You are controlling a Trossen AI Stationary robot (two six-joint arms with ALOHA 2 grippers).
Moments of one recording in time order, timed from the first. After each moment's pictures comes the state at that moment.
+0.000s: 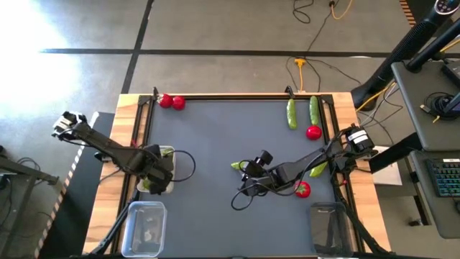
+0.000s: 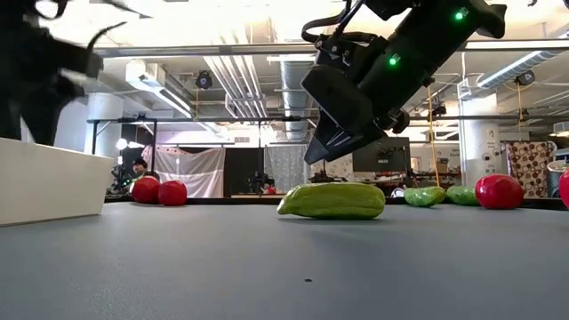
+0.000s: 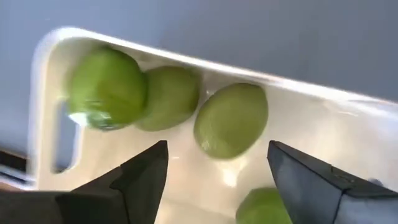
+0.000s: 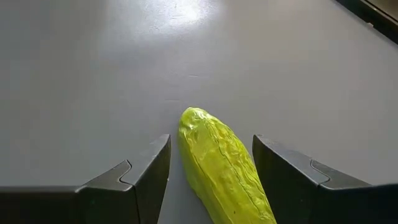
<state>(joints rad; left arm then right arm) -0.46 1.10 0.74 -1.20 -0.23 -0.69 0.31 1.84 1.08 -0.22 0.71 0.64</state>
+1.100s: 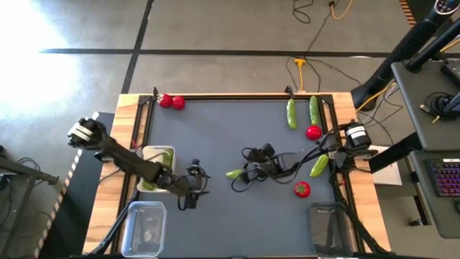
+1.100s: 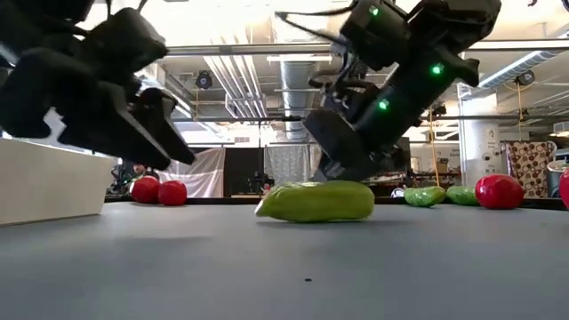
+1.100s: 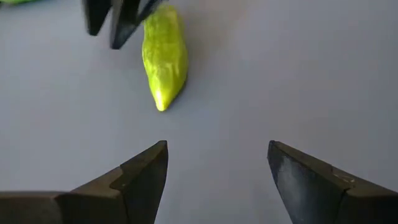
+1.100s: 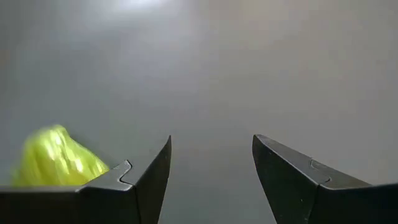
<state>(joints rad) -0.46 1.44 0.53 0.20 -0.43 -0.15 0.17 1.84 0.93 -0.02 0.60 0.69</state>
